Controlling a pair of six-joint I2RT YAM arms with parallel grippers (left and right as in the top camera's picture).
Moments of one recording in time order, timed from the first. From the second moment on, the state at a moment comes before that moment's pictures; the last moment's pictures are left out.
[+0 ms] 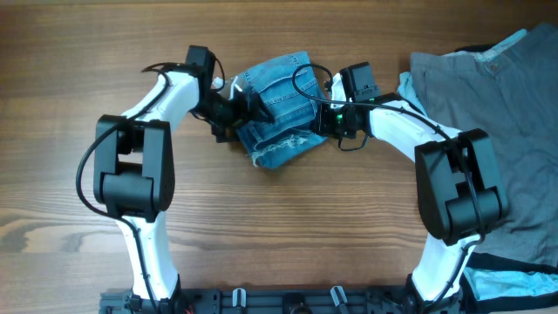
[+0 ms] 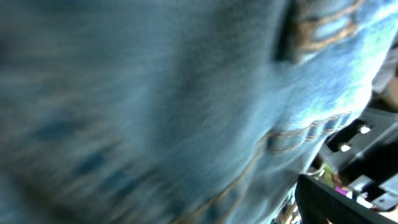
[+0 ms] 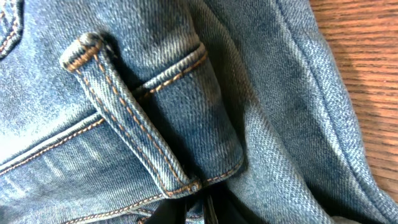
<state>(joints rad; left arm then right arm) -0.16 2.18 1.51 -0.85 0.75 -0.30 0.29 2.01 1.20 -0.36 -0.42 0.39</state>
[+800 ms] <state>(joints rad) 0.22 1.94 1.33 -0.66 0.65 -0.50 0.16 1.59 1.17 -0.50 -0.54 0.29</state>
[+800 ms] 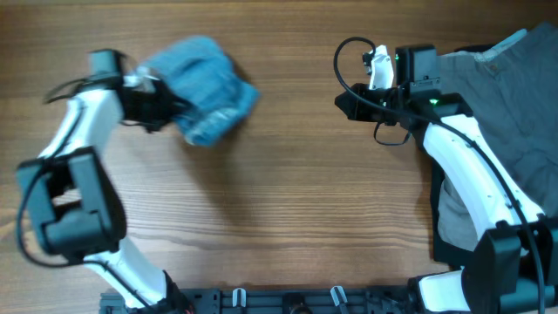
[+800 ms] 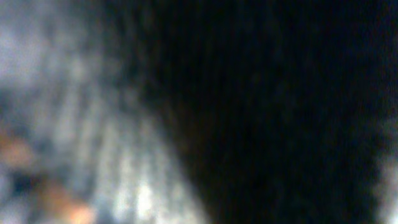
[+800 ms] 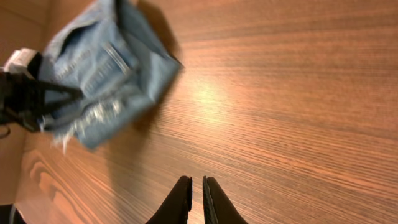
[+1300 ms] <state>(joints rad) 0.53 1.98 1.34 -0.65 0.45 -0.45 0.16 1.59 1.17 -0.52 -0.47 0.29</state>
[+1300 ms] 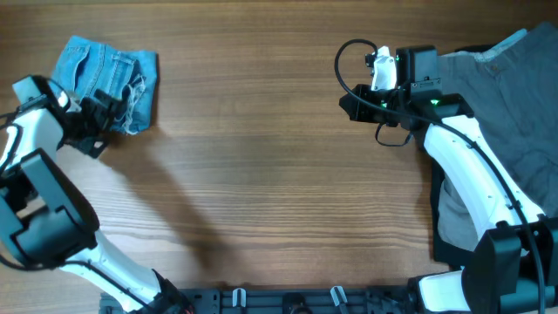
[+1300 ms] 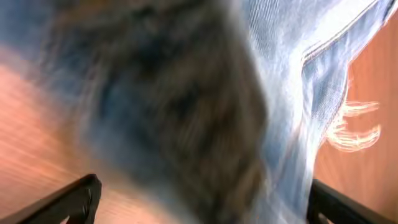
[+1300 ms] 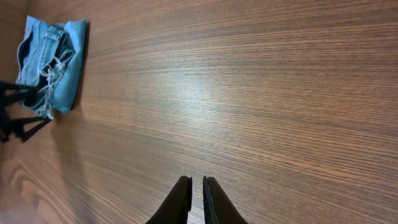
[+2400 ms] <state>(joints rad) 0.54 1.85 1.45 -0.73 0.32 -0.16 0.16 1.54 1.17 -0.52 -0.38 0.29</state>
